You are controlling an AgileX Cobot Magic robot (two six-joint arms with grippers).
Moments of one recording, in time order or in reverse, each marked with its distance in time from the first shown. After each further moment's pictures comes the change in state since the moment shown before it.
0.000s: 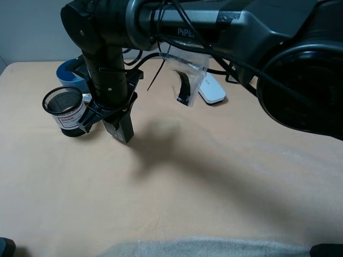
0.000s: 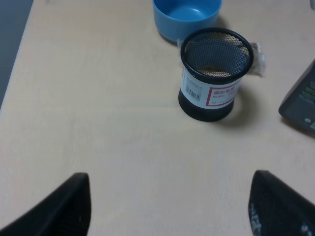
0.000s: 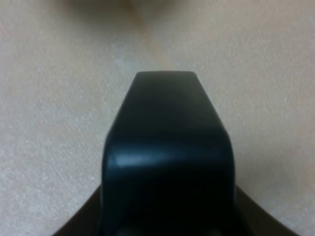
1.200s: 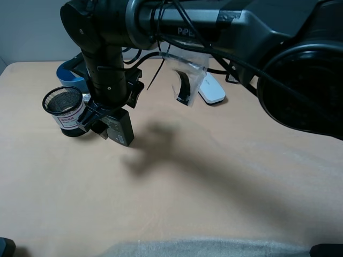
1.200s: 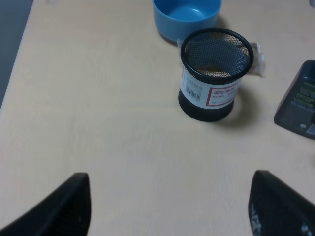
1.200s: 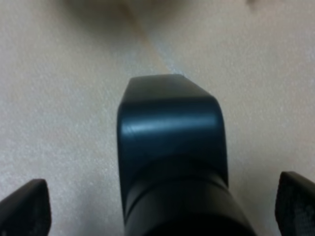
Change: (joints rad) left arm 0.000 0.000 0.000 0.000 0.000 0.000; right arm 0.000 0.000 -0.003 0.000 -0.011 -0.016
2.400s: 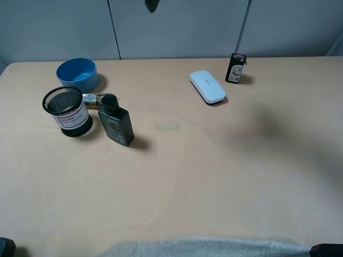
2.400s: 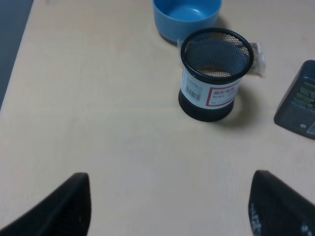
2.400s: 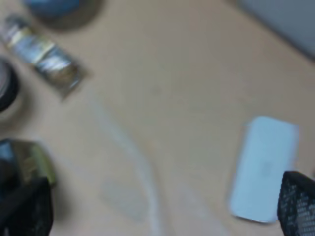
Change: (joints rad) left arm 0.000 0.000 0.000 0.000 0.000 0.000; right arm -0.317 -0.419 0.000 0.008 0.042 0.037
